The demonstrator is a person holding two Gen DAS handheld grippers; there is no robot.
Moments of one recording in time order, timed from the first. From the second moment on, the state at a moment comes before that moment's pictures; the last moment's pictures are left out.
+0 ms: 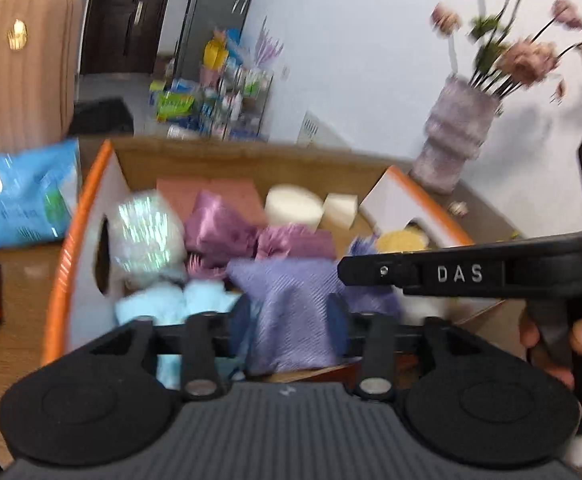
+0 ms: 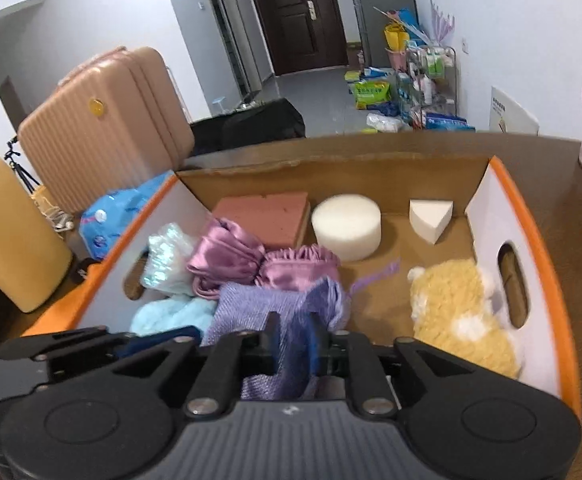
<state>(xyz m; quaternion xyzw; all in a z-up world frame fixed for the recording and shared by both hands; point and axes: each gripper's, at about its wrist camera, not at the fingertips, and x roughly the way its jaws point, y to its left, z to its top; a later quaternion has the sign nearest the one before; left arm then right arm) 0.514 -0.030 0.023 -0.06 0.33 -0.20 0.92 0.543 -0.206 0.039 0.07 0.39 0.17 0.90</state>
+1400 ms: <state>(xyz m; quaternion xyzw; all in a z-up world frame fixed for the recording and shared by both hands) 0.132 -0.006 0.042 -0.02 0.19 -0.08 0.98 0.130 -0.278 0.028 0.08 0.21 0.12 0.97</state>
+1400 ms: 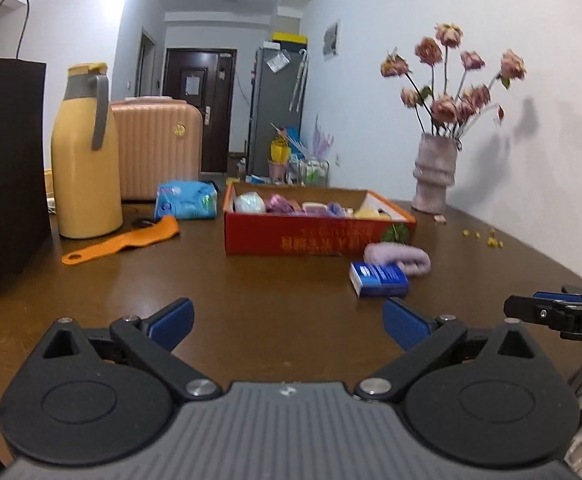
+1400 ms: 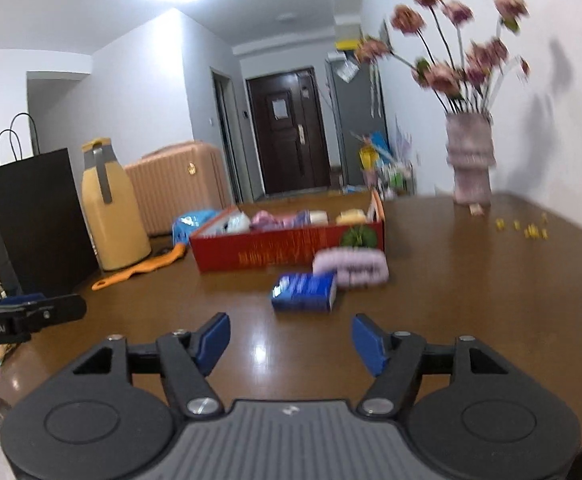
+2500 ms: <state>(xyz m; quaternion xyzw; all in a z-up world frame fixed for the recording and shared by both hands) 0.389 -0.070 -0.030 -0.17 0.37 -0.22 0.89 0.358 -0.276 -0.036 0.16 0.30 0.15 0.93</state>
